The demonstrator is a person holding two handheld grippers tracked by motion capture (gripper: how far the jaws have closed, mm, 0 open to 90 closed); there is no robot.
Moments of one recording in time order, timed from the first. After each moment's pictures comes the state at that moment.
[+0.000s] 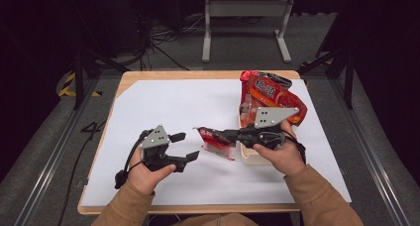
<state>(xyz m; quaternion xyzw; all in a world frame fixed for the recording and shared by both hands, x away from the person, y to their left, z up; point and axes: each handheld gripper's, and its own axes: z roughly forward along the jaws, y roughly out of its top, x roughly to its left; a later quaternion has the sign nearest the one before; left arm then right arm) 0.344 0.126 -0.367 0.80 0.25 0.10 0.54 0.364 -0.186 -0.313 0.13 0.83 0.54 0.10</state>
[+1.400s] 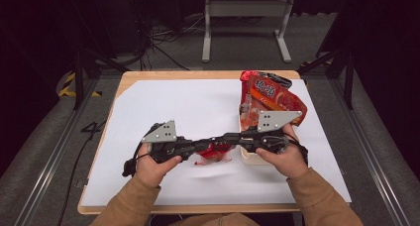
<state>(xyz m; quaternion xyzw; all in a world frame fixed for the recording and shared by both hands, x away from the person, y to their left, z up) 0.353 0.107 -0.354 0.79 0.14 0.03 0.60 0.357 -0.190 -0.315 0.11 0.82 0.55 0.09</state>
